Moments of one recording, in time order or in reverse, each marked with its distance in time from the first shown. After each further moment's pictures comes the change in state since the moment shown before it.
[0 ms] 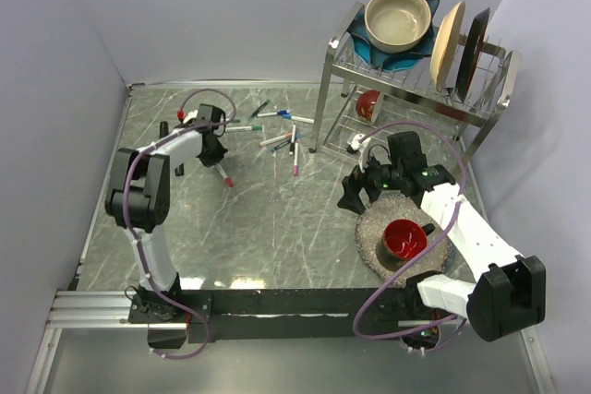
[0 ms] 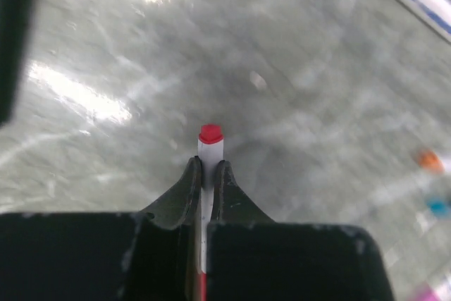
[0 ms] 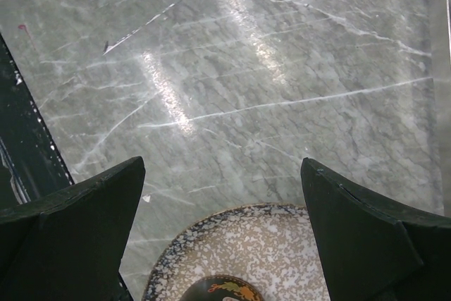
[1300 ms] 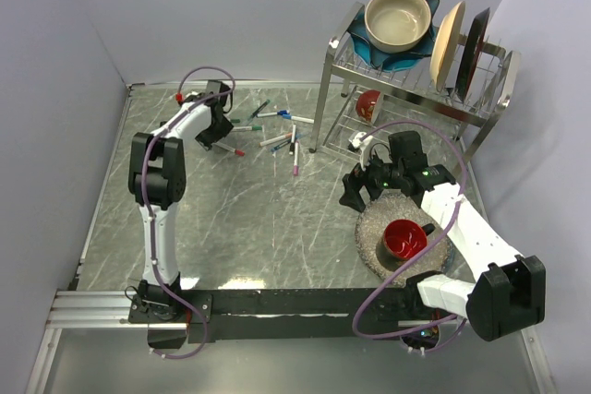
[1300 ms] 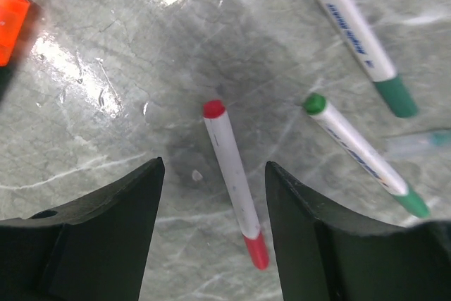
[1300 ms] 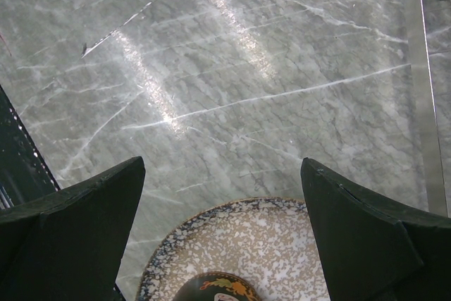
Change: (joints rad) left arm 0.005 0.268 0.466 -0.274 -0.101 -0.194; right arm -0.007 0.002 0.000 0.013 0.053 0.016
